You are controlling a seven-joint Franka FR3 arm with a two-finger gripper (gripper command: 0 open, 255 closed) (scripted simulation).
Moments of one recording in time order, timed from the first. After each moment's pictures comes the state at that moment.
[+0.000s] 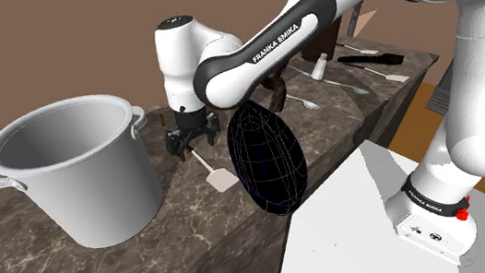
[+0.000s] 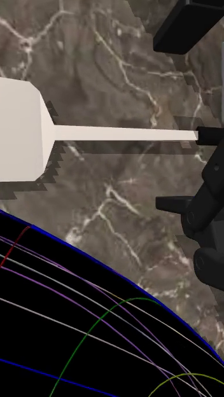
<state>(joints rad) 0.18 0.35 0.54 -1.88 -0.28 2.22 0.89</state>
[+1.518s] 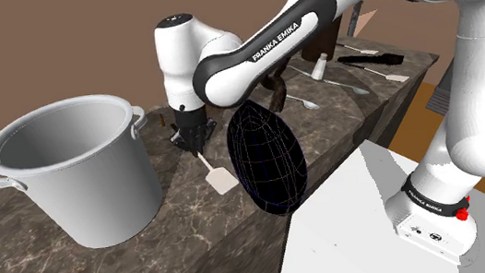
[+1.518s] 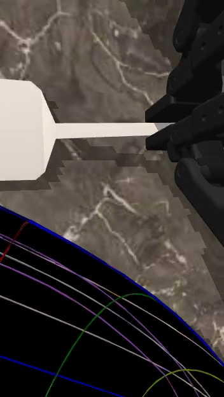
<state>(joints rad) 0.18 0.35 0.54 -1.88 -0.27 2.21 0.89</state>
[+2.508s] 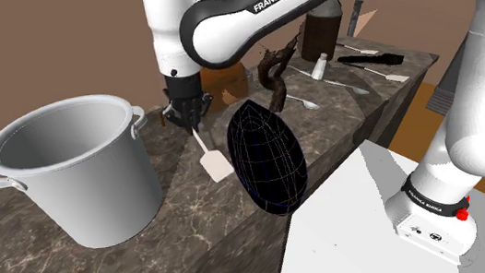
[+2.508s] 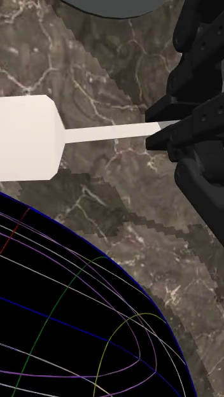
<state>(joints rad) 0.16 0.26 0.57 -1.78 -0.21 2.04 0.84</state>
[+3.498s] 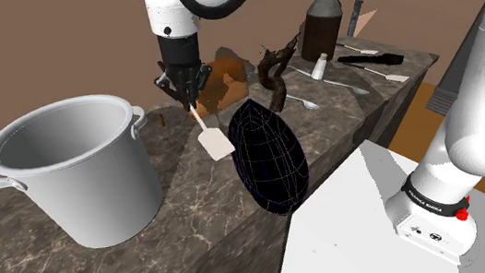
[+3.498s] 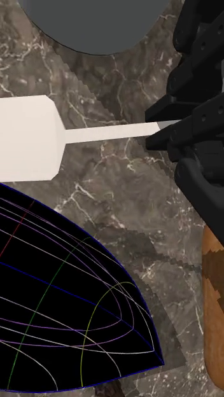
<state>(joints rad) 0.15 0.20 0.58 -1.66 -0.16 1.87 0.80</state>
